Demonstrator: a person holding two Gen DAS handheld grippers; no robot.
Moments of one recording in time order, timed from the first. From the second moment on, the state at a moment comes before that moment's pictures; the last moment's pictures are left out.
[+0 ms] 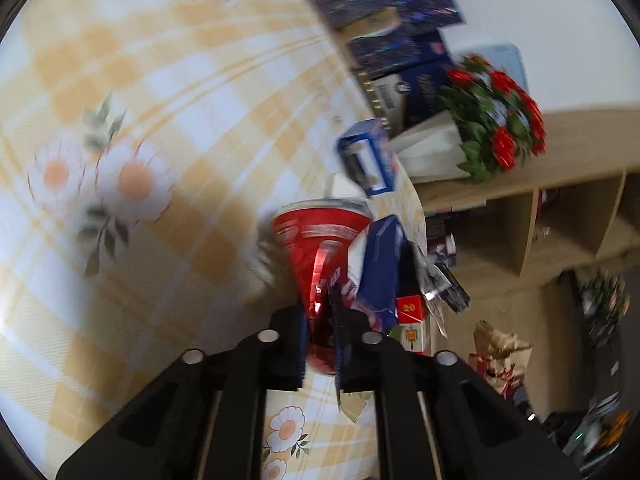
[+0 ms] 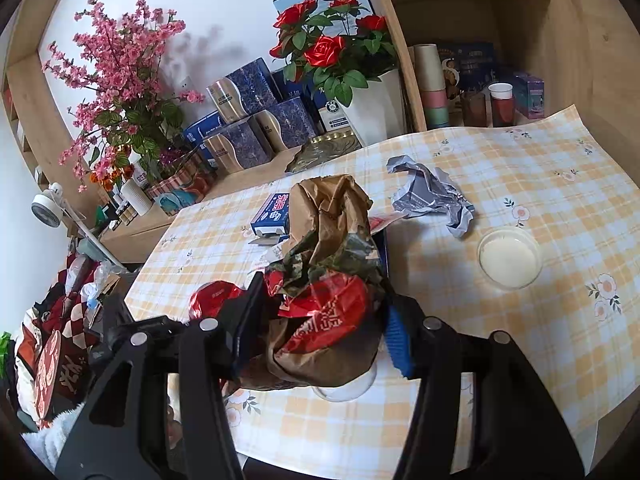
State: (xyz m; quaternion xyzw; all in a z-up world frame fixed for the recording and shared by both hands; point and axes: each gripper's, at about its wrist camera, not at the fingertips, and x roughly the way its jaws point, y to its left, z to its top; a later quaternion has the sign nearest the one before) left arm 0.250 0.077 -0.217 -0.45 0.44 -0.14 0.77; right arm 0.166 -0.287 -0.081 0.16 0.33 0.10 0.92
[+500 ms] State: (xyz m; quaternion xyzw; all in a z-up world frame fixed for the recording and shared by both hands) left arm 0.179 0.077 -0.130 -0.31 0.40 -0.17 0.85; right arm 0.106 -0.271 -0.090 0.15 0.34 0.11 0.92
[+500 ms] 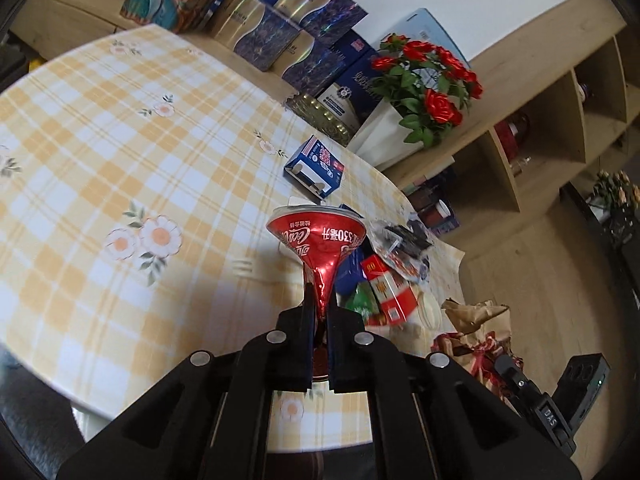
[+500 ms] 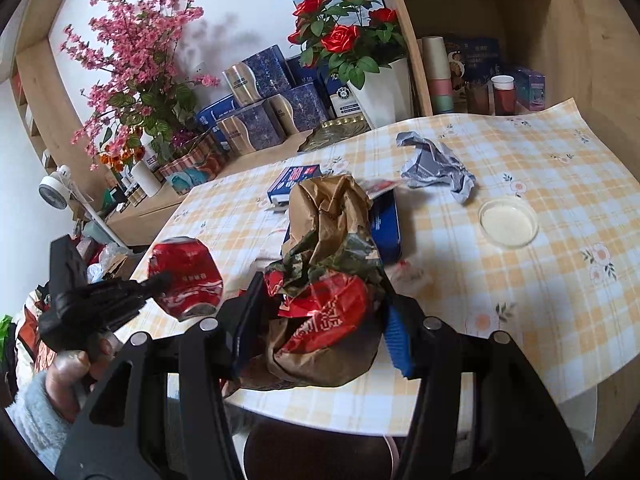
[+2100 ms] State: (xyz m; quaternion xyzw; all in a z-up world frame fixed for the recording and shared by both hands) left arm 0.028 0.002 -0.181 -0.01 0.44 -0.37 0.82; right arm 0.014 -0.293 -0.188 0.11 0.35 0.00 0.93
